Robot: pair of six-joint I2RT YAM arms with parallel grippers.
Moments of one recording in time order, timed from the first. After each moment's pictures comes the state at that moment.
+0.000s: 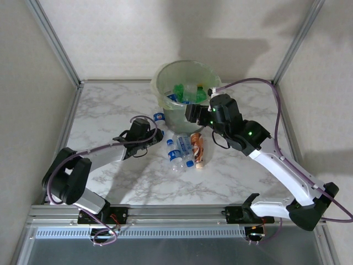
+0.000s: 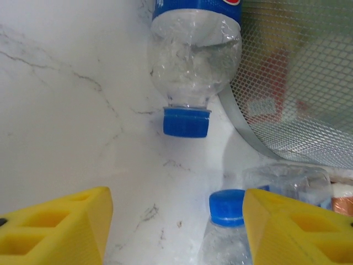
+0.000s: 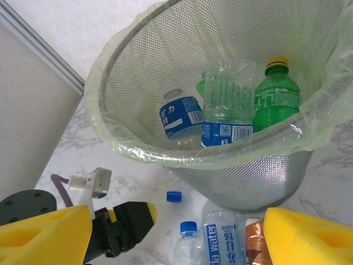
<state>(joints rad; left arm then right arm) -0.49 1.53 0.76 -0.02 -0.02 -0.85 0.79 1.21 1.36 -0.63 0.26 0.57</state>
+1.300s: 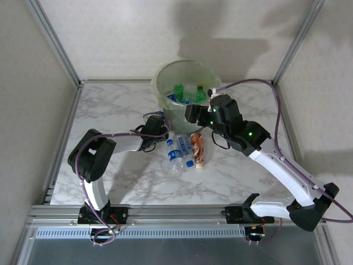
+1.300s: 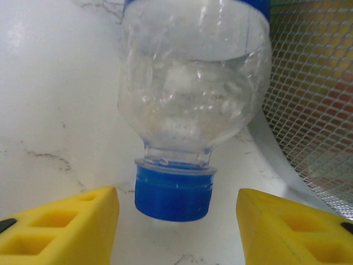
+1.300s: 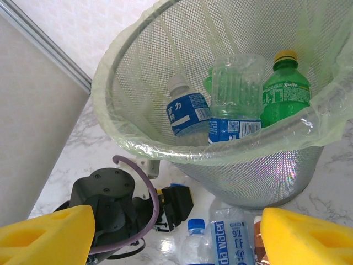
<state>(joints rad) -0.54 1.83 0.96 0.01 -0.18 -0.71 0.79 1.21 1.35 -0.62 0.23 0.59</state>
